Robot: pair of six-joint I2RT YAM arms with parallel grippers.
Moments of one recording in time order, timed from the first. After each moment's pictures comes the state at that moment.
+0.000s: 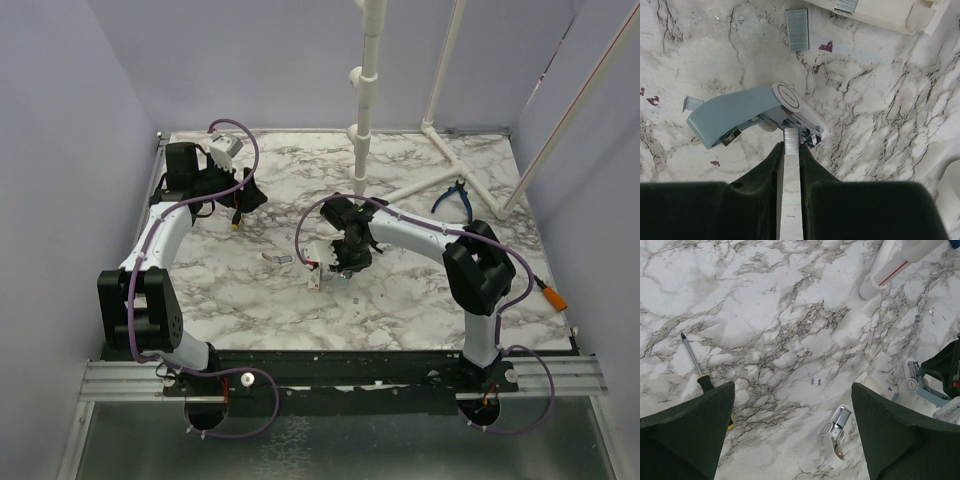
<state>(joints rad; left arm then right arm) 0.04 1.51 1.15 -0.26 0.74 0.17 0.79 1.94 1.44 -0.91 -0.15 -1.06</state>
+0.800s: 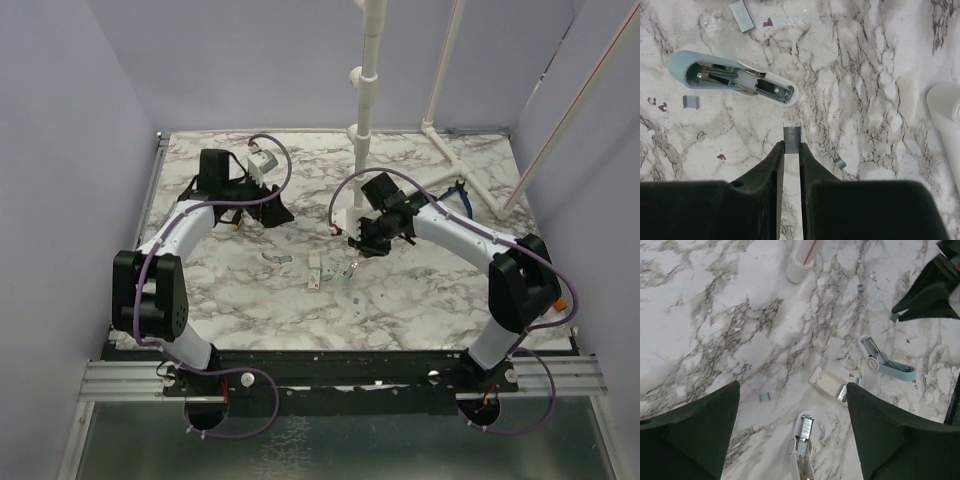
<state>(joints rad) -0.09 1.59 1.14 -0.25 0.89 0.26 0.63 1.71 1.29 -0.76 -0.32 -0.91</state>
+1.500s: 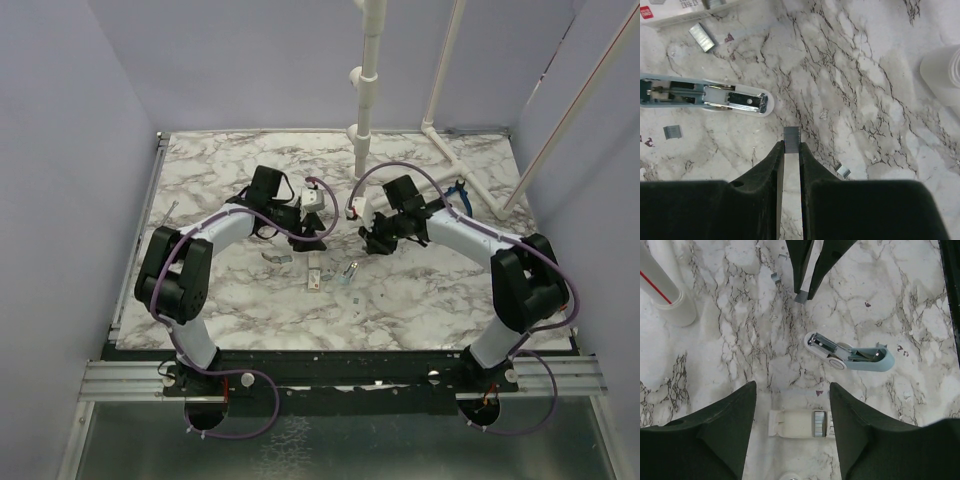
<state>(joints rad) -0.37 1.73 1.12 -0.23 1.05 0.68 0.49 1.66 1.10 -0.46 -0.46 -0.70</state>
